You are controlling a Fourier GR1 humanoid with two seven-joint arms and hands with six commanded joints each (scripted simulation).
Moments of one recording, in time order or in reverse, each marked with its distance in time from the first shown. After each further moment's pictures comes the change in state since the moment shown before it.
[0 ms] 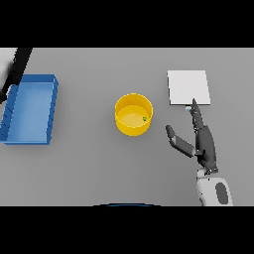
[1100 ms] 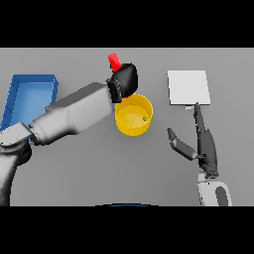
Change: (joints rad) left arm 0.296 -0.233 -0.484 -0.455 -0.525 -0.168 -0.092; right arm 0.040 -0.002 0.011 -0.024 0.061 -0.040 0.026
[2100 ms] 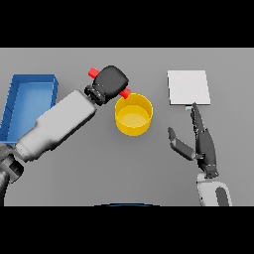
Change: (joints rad) left arm 0.271 0.053 0.406 -0.180 0.249 0.084 0.154; right arm 0.004 0.010 0.003 -0.016 -0.052 0.040 -0.006
